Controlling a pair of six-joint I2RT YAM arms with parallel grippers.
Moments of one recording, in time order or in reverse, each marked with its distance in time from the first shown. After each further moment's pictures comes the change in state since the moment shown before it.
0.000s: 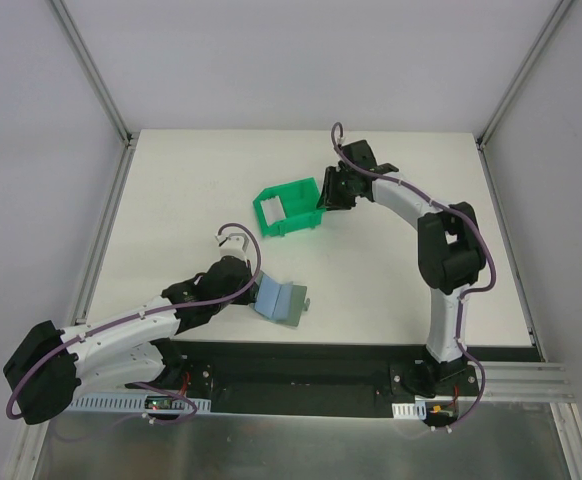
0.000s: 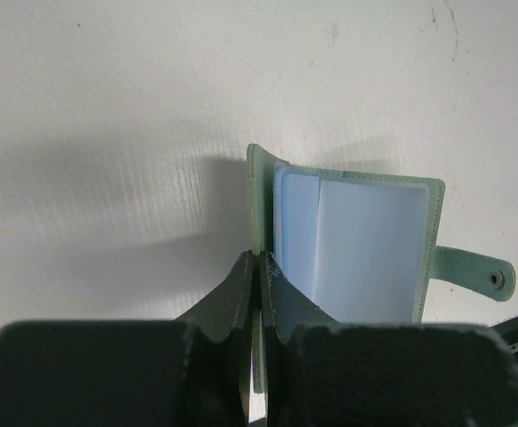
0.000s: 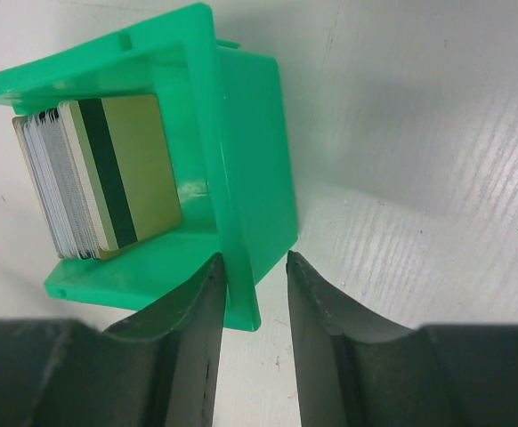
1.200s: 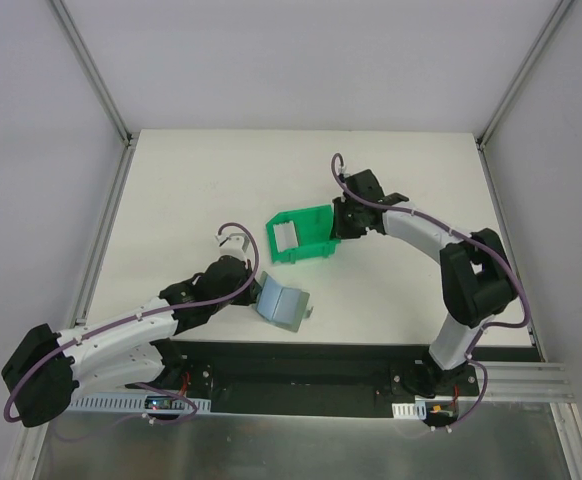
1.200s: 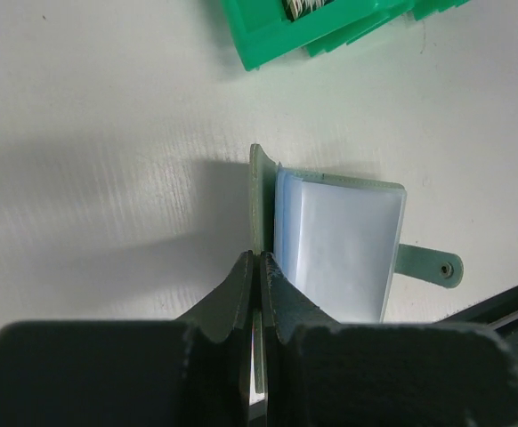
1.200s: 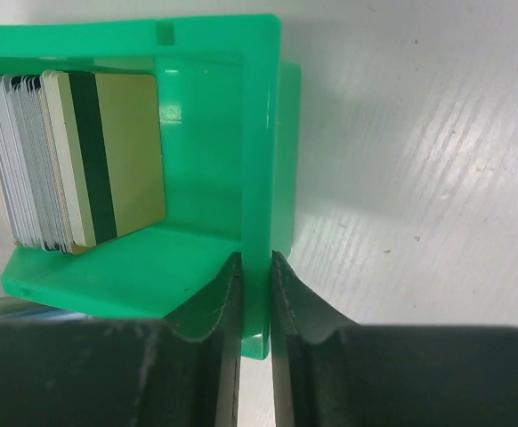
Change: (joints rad) left arm 0.000 -0.021 0.002 0.000 0.043 -0.016; right arm 0.075 -0.278 -0.369 0.037 0.096 -0.083
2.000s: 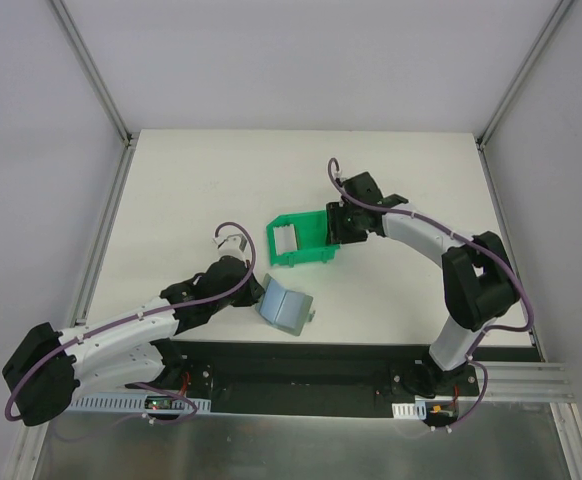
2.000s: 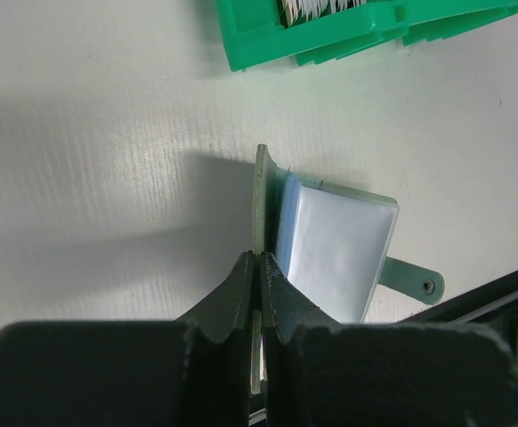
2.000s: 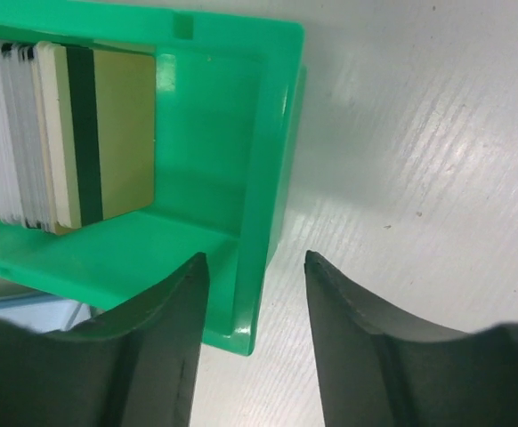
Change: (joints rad) left arm 0.000 0.005 -0.002 0.000 0.040 -0.117; right arm 0.021 -0.032 -0.029 -0.035 0.007 -0.049
